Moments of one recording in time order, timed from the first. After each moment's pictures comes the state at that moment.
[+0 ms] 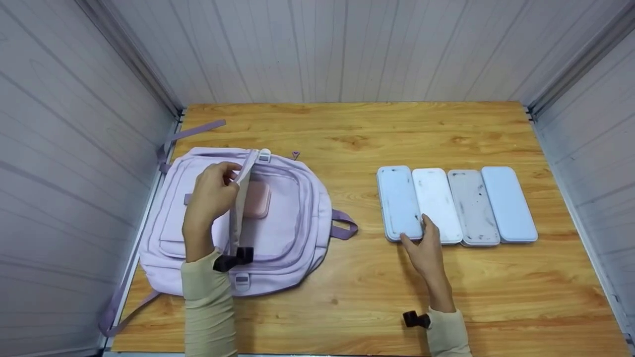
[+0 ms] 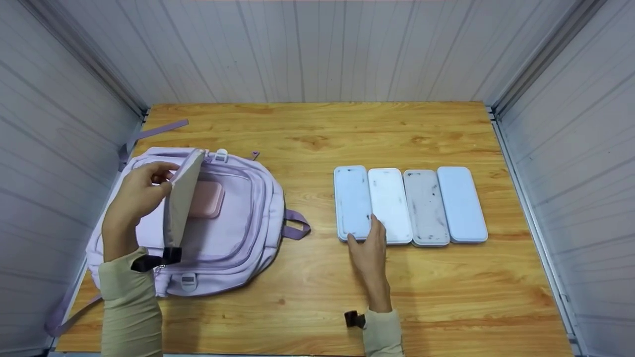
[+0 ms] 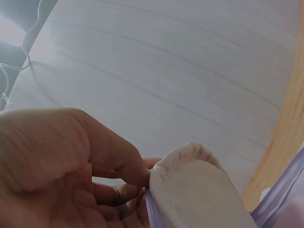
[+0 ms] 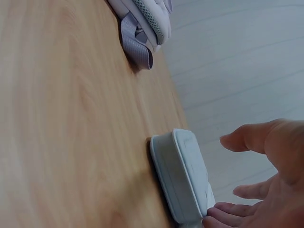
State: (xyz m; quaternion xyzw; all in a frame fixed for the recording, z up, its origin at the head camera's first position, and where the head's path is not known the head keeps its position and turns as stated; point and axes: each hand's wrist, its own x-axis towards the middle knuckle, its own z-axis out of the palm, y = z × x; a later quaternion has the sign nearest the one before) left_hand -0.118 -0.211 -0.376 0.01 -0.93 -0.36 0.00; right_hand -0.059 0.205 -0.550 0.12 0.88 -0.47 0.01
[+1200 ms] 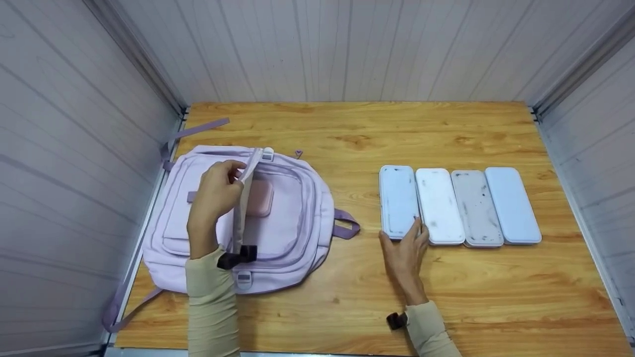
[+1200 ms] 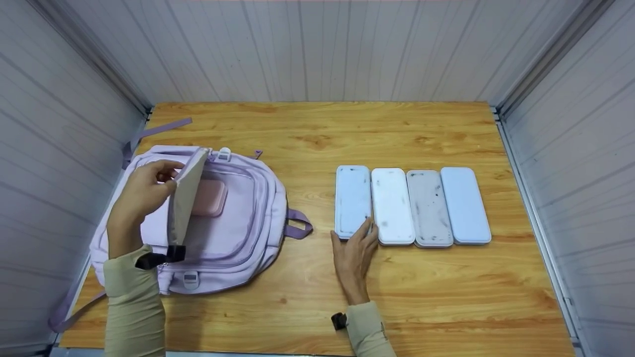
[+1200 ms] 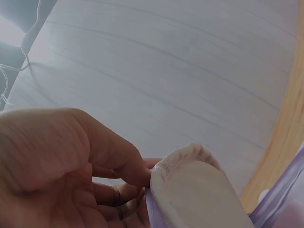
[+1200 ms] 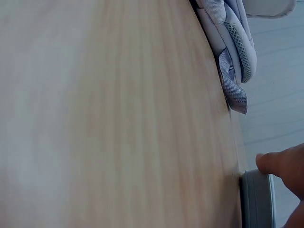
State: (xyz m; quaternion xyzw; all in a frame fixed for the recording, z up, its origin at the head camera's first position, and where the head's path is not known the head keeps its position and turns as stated) left_hand -0.118 -0.209 -0.376 0.01 -0.93 -0.37 0.00; right_hand -0.061 0.158 -0.593 0.20 0.89 -0.41 -0.05
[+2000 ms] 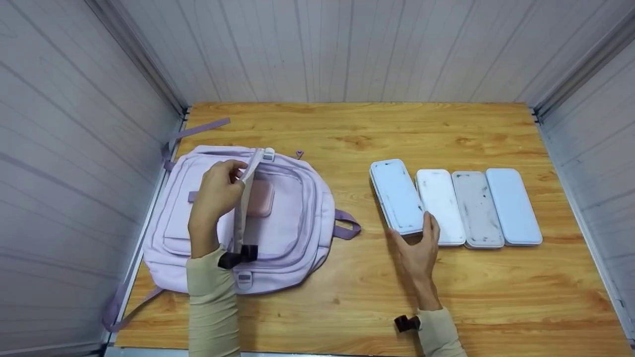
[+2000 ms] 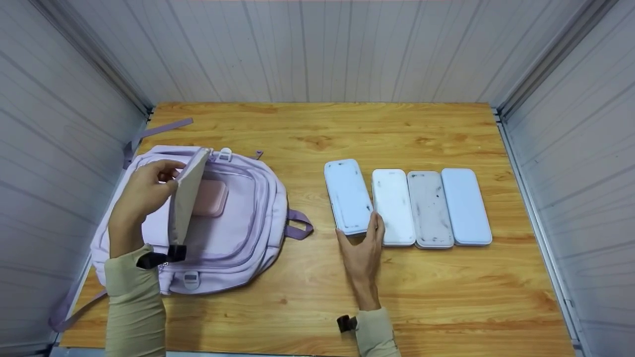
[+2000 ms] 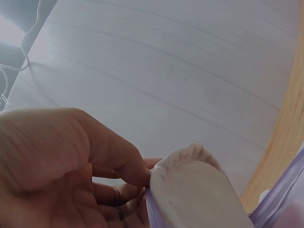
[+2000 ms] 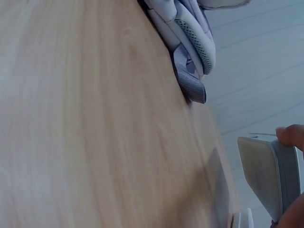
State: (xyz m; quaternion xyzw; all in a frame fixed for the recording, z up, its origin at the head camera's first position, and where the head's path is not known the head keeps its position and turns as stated) left_hand -0.119 -0.209 -0.376 0.01 -0.93 -0.36 0.00; right_hand -0.059 0.176 -0.572 0.13 0.84 -0.50 -0.20
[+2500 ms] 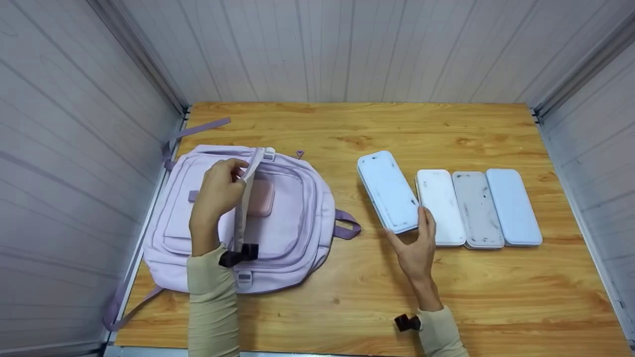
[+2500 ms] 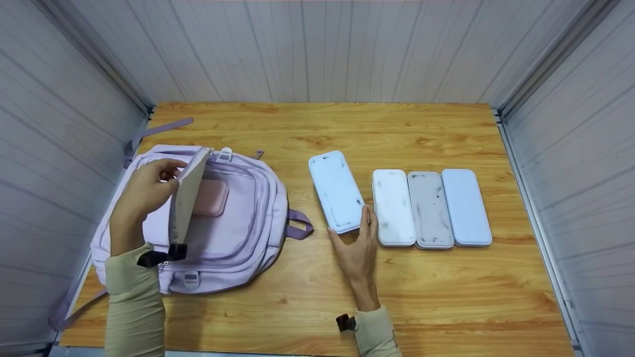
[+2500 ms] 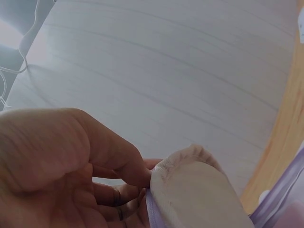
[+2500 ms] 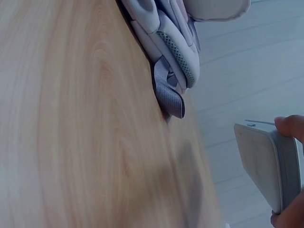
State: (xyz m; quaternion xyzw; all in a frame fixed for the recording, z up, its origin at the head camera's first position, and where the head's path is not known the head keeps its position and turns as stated) left_hand -0.121 -0.208 -0.375 0.01 -0.93 -0.36 -0.01; right_hand -0.058 0.167 -0.553 0.04 0.83 -0.50 -0.23
